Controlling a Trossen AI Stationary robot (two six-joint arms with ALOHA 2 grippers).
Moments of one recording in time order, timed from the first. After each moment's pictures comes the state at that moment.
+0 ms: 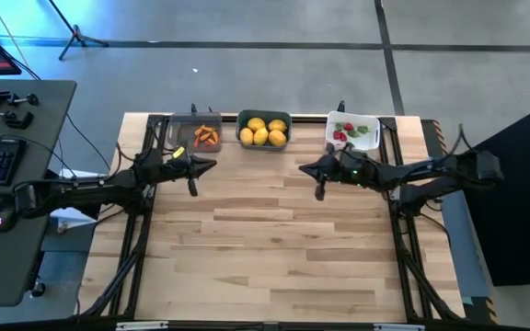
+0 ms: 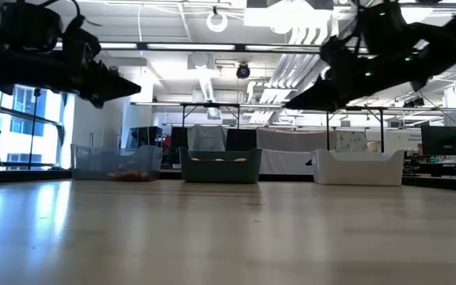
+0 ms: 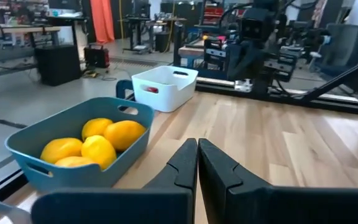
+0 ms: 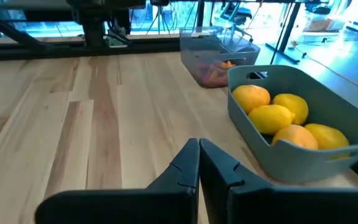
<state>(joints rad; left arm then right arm) 0.42 0.70 0.08 0.55 0.13 -0.02 -0.22 1.27 0.39 0.61 0.05 -0.05</state>
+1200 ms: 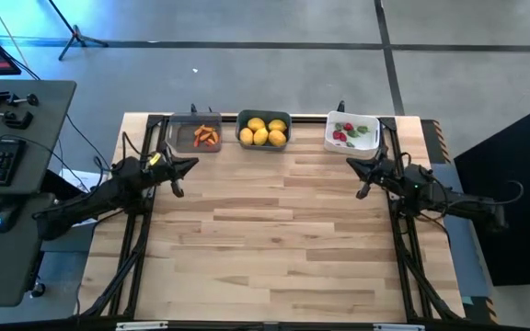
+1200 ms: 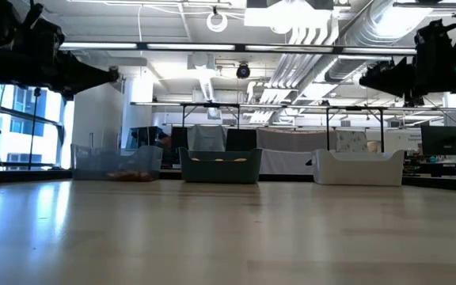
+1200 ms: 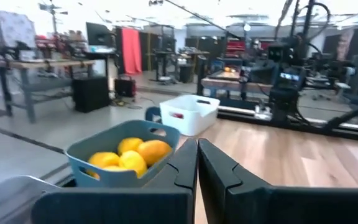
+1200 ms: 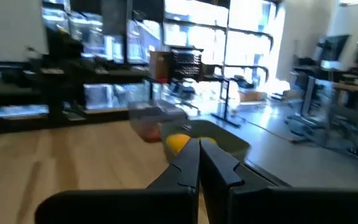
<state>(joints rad) 0.41 0.00 0.01 0.05 0.01 -0.02 -0.23 0.01 0.01 0.09 0.25 -0.09</state>
